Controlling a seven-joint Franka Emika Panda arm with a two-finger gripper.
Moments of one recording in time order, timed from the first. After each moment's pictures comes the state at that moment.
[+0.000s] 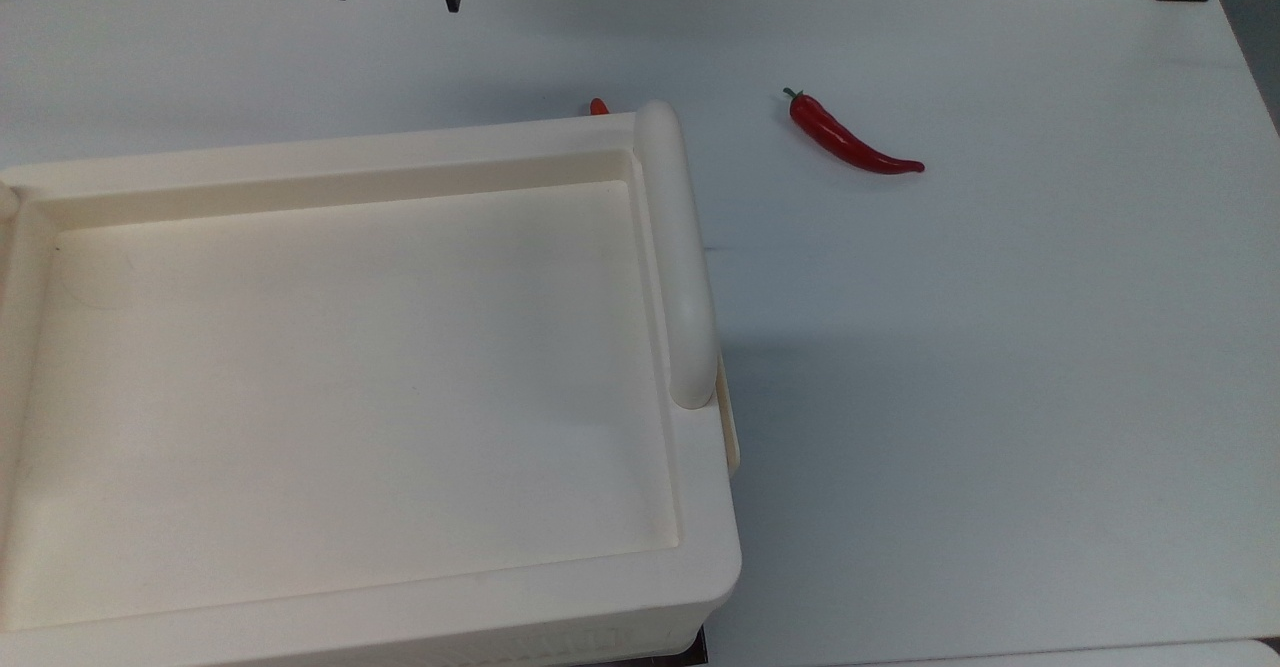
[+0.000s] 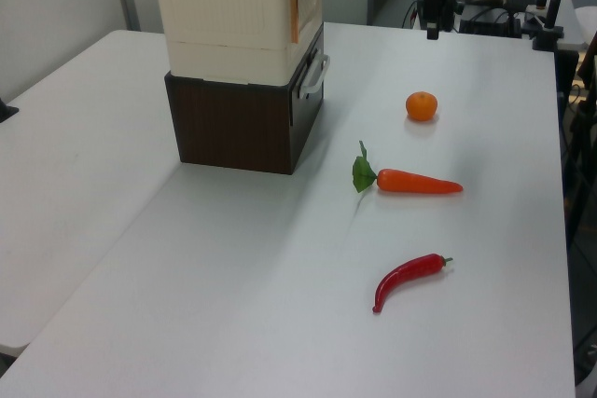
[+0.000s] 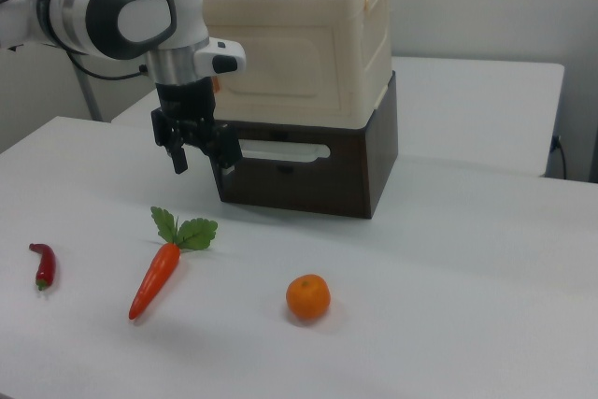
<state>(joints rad) -0.10 0.02 -0.01 -1.70 -0.01 1.67 -0.05</state>
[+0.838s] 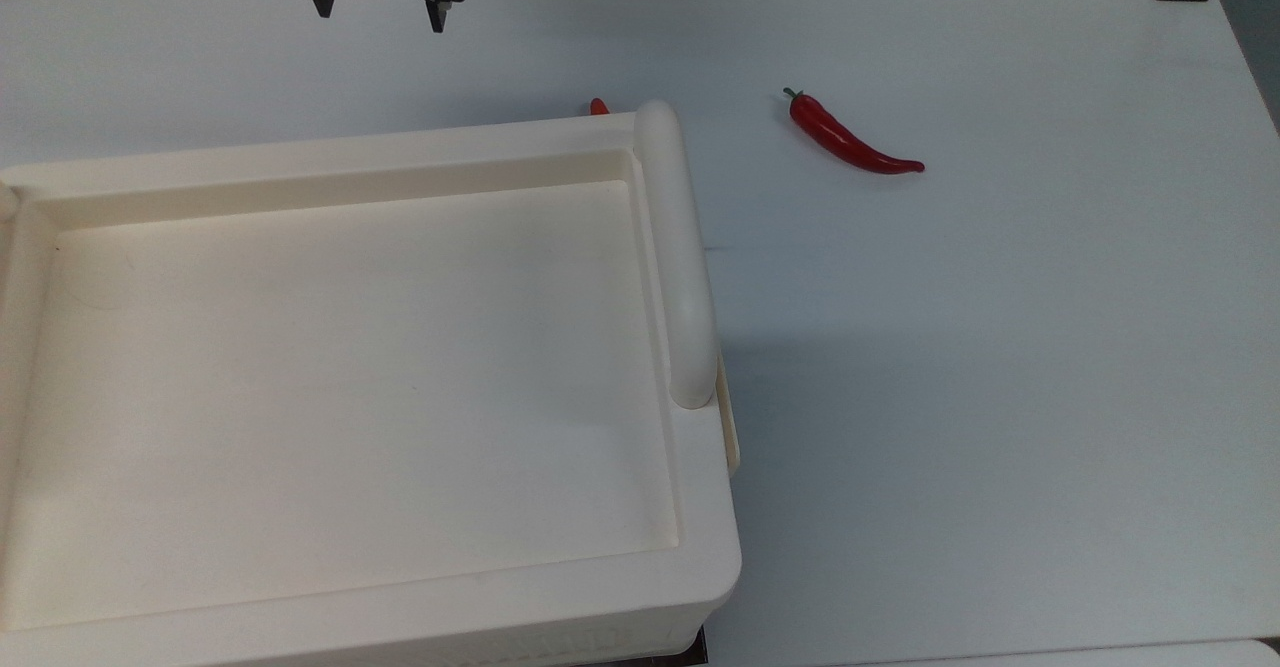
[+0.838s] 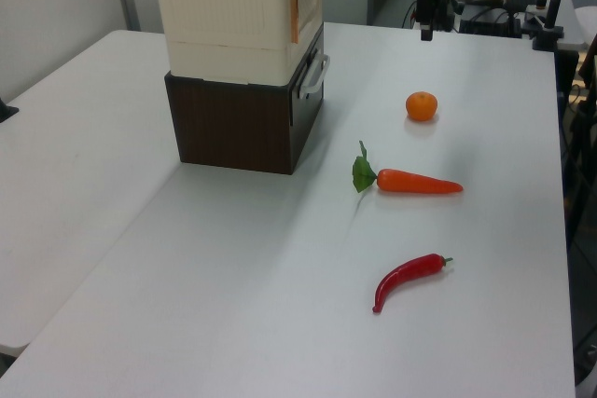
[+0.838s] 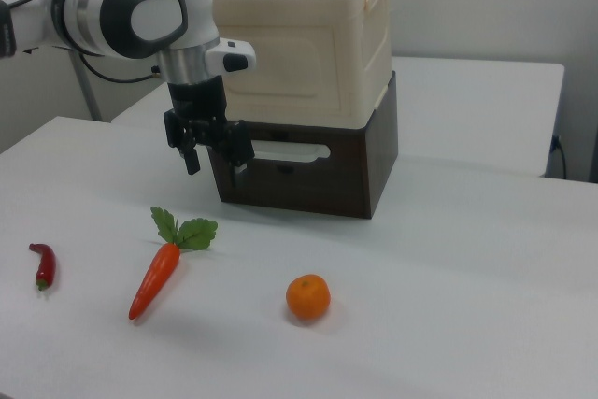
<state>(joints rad) -0.10 0.07 -0.01 -1.65 -0.05 1.67 -0.05</state>
